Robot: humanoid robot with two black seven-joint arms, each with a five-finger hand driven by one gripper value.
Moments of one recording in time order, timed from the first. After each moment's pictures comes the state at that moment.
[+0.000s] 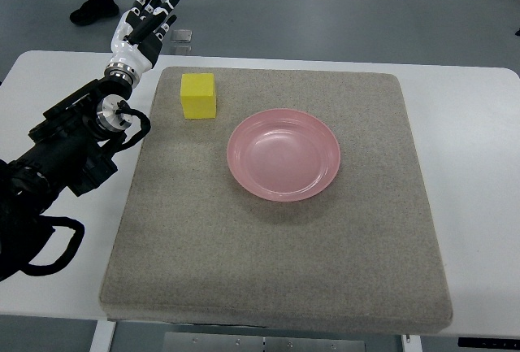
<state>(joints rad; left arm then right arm) -1.02 0.05 -0.69 -0.23 -0.06 -0.23 -0.38 0.03 0.00 -0.10 0.15 -0.07 -0.08 0.01</state>
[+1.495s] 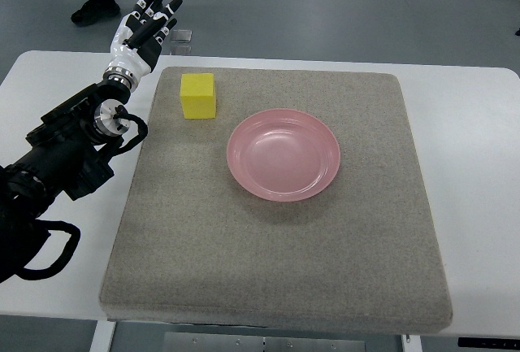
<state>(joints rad) -1.01 0.07 -0.68 -0.25 -0.04 -0.23 -0.38 0.03 0.00 -0.10 0.15 -0.07 -0.08 0.01</state>
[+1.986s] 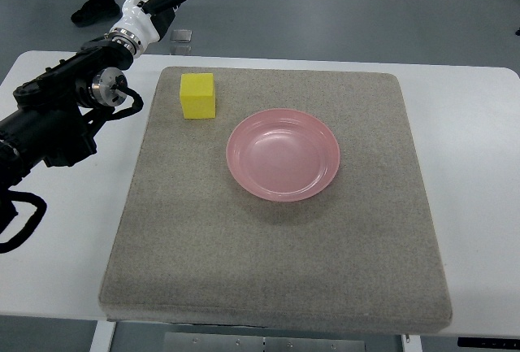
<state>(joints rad) -1.13 0.20 -0.34 -0.45 -0.04 -0.18 -0.37 0.03 0.00 -0.10 0.15 -0.07 -0.08 0.01</state>
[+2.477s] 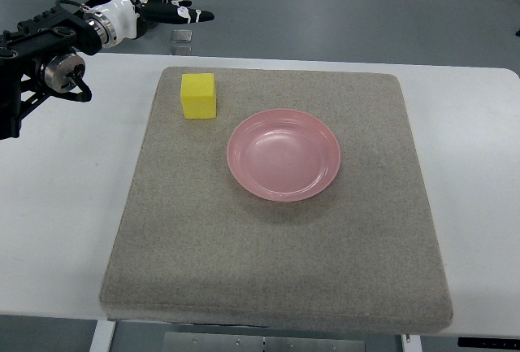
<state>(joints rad) -1.31 0.46 0.11 -0.71 0.13 -0.16 -0.30 0.03 0.00 -0.10 0.15 -0.07 -0.08 0.01</state>
